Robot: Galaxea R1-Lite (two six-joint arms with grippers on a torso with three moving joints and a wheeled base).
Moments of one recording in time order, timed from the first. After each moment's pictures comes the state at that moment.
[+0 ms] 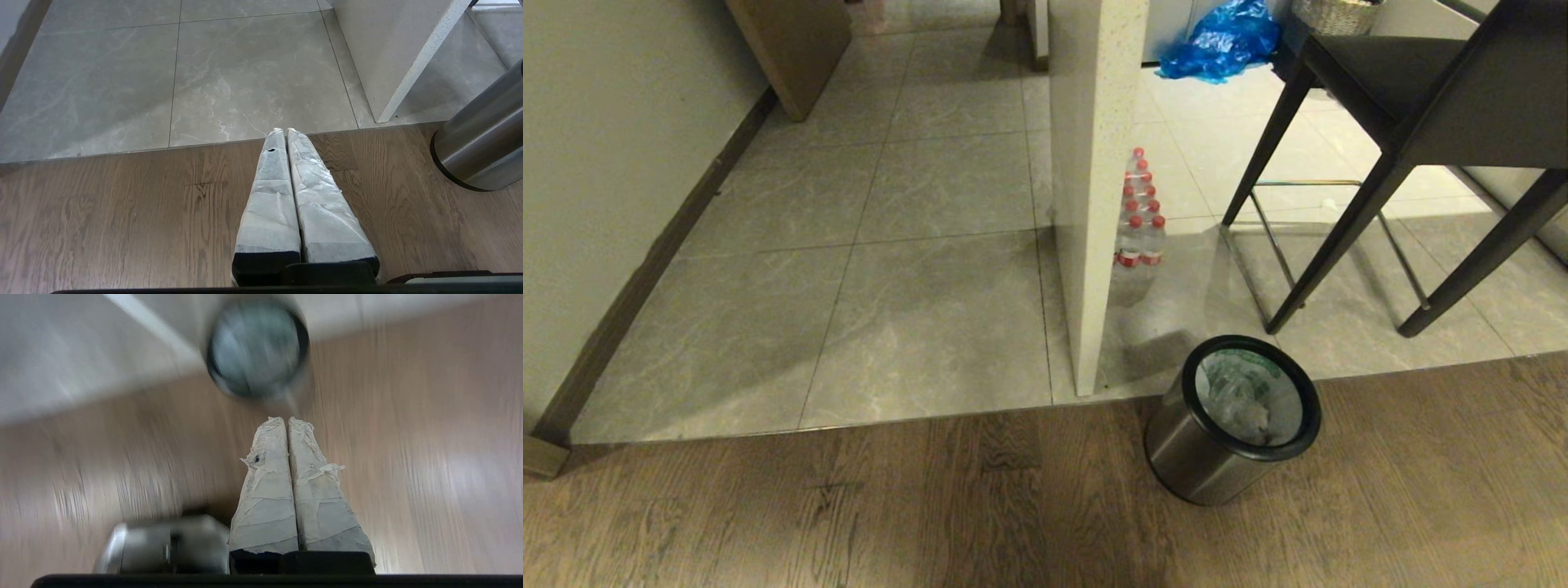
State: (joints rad) left arm 0.00 0.00 0.00 0.00 0.00 -0.01; right arm -0.01 0.76 -0.79 0.47 0.01 0.18
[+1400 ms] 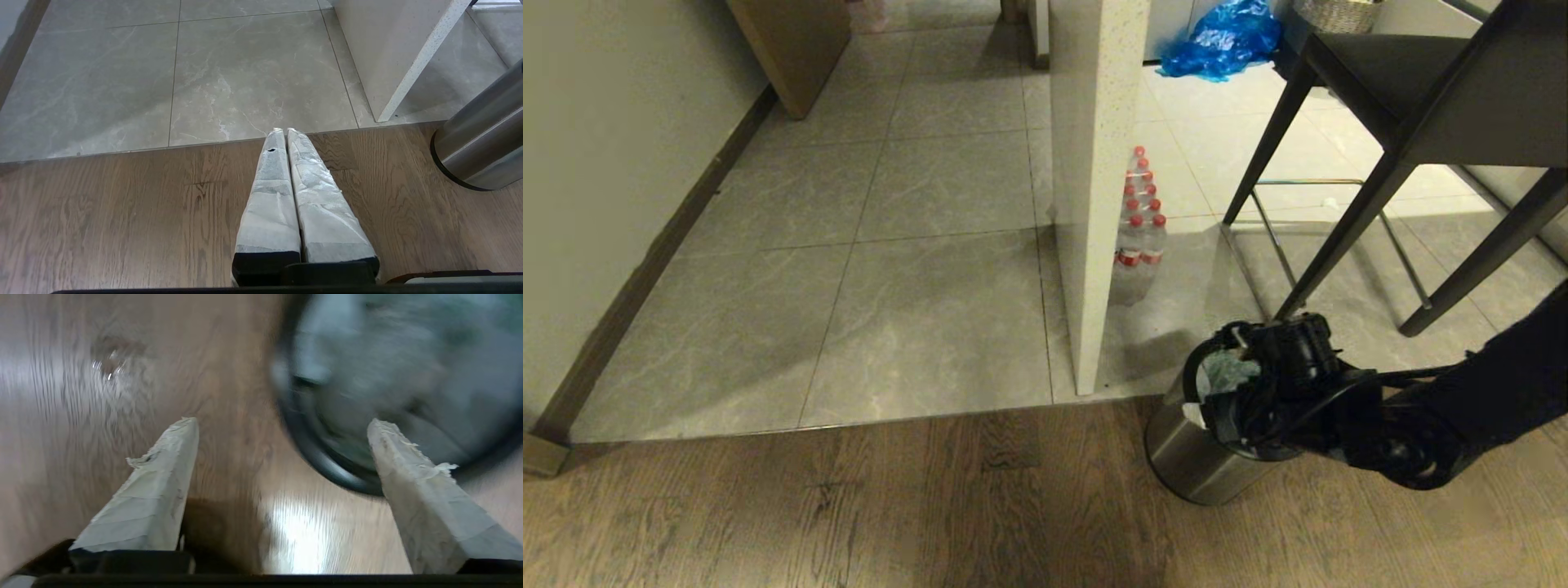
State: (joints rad) left arm 0.00 0.00 0.00 0.00 0.00 -0.01; right arm 0.41 2.00 -0.78 -0.53 -0.19 0.11
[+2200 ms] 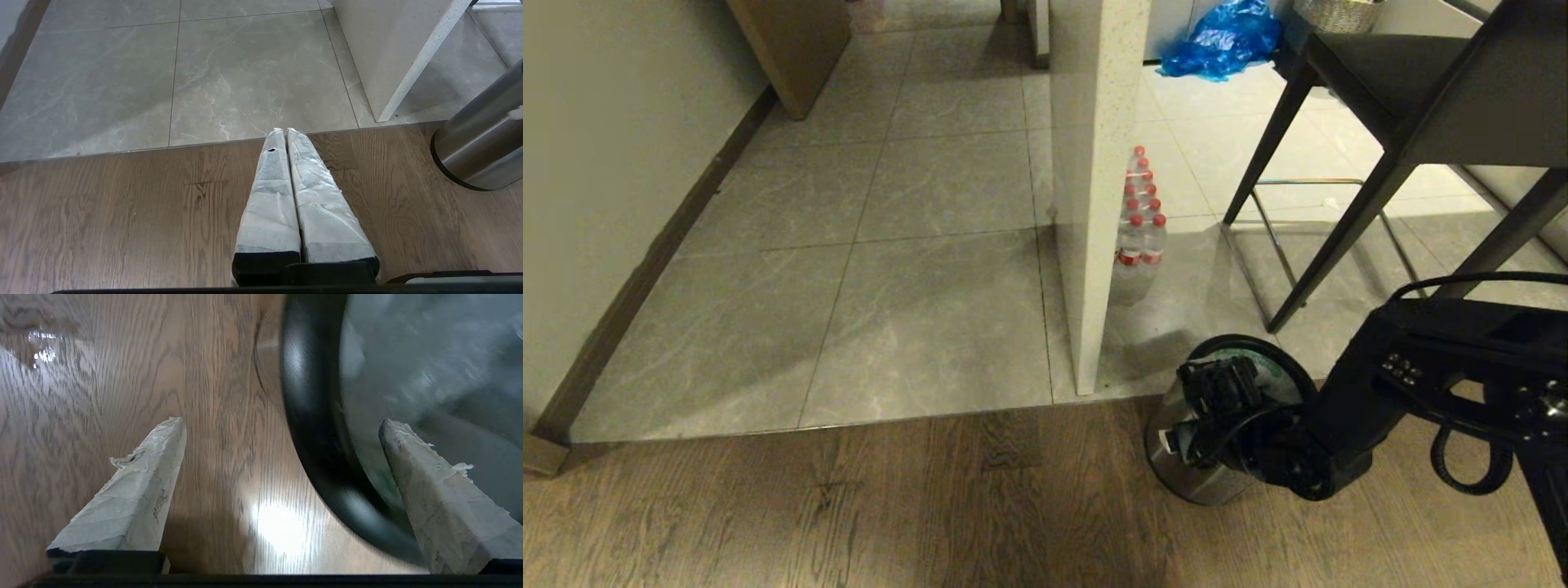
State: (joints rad) left arm 0.00 0.00 0.00 0.00 0.00 -0.01; right arm 0.42 2.33 -0.90 -0.66 -0.31 0.11
